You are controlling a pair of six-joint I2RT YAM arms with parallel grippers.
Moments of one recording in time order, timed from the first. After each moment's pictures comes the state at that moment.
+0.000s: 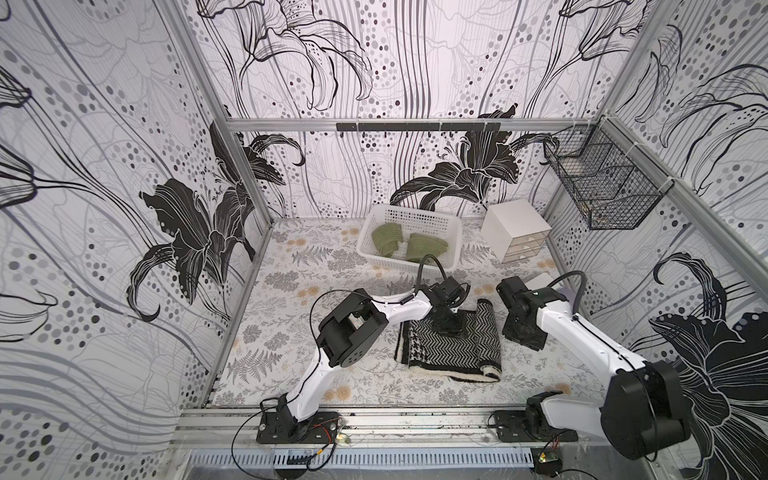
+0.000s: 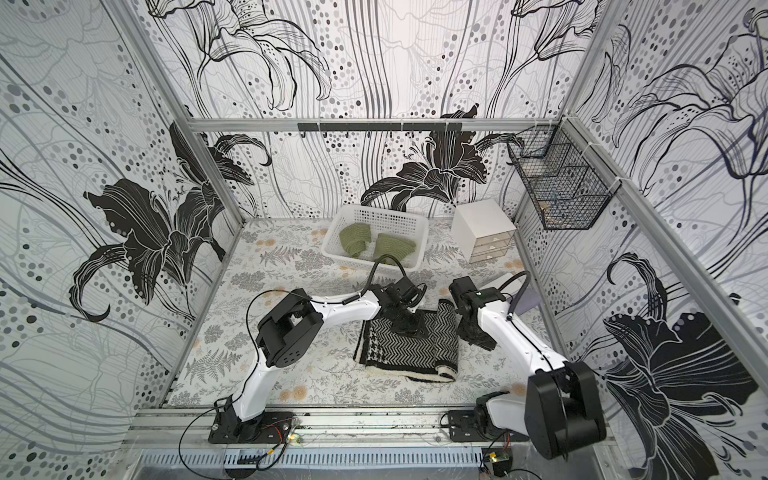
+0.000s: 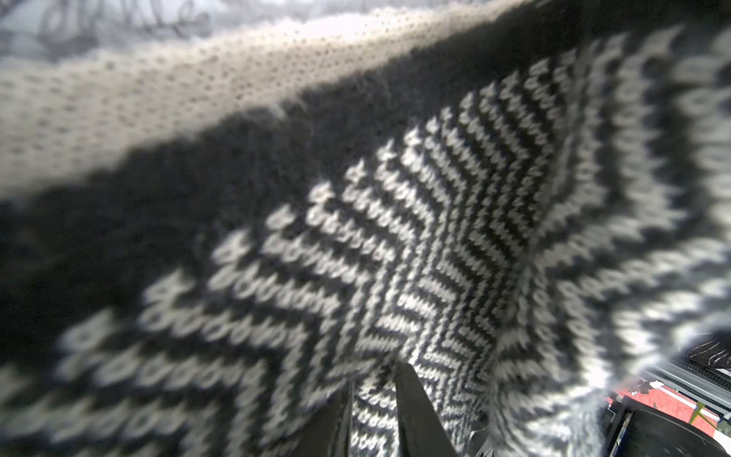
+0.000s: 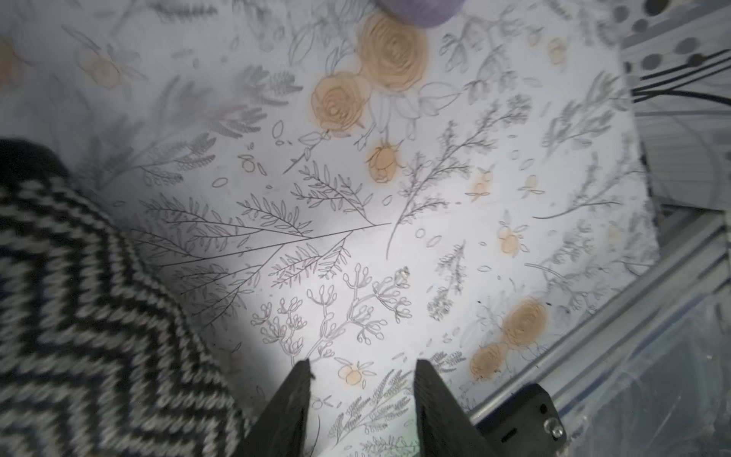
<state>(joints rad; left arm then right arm) -0.88 2.22 1.58 -0.45 0.47 -0.73 0.27 1.30 0.82 -1.06 0.28 0.76</state>
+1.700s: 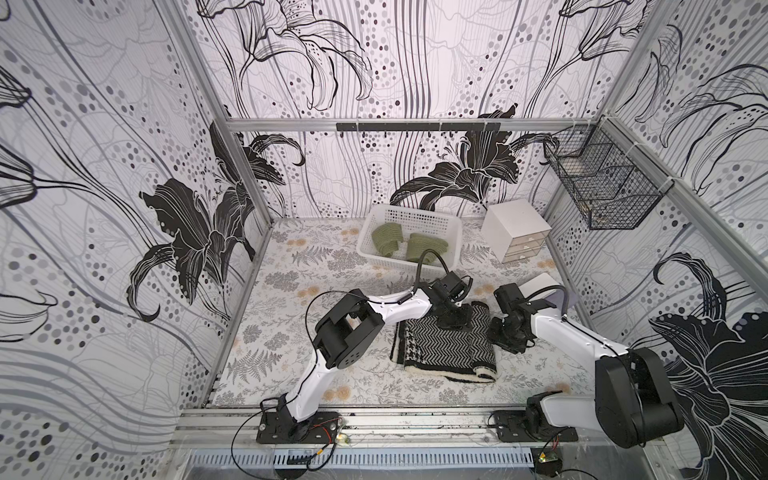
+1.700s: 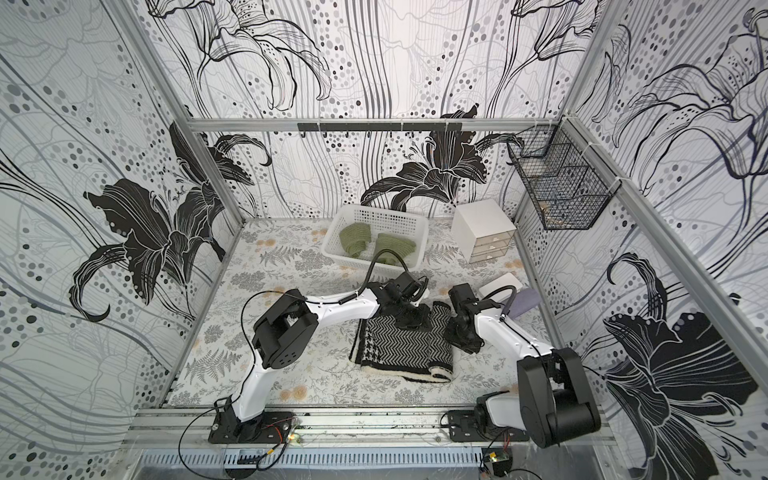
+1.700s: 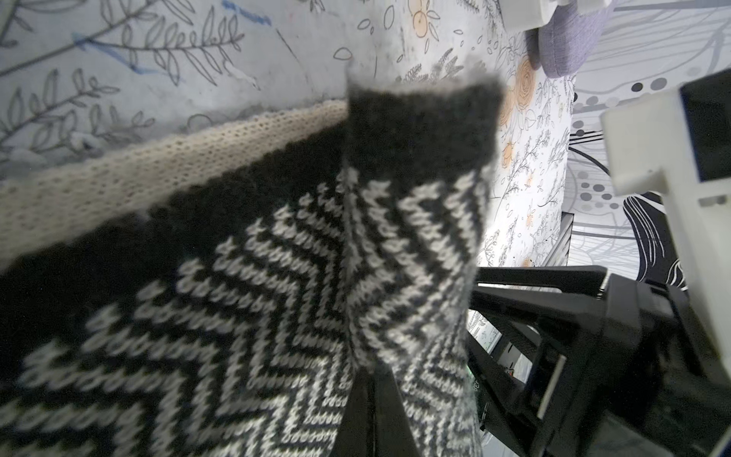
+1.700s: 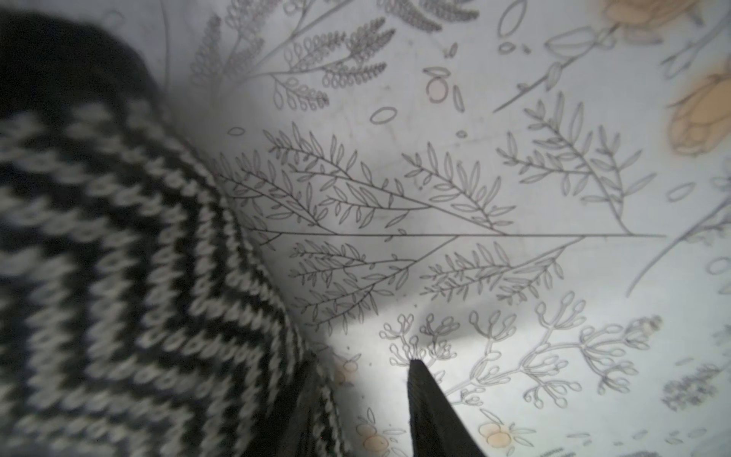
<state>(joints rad) -0.89 2.18 1.58 -0.37 0.48 -0.80 0.26 1.31 0.68 -0.77 -0.01 0.69</state>
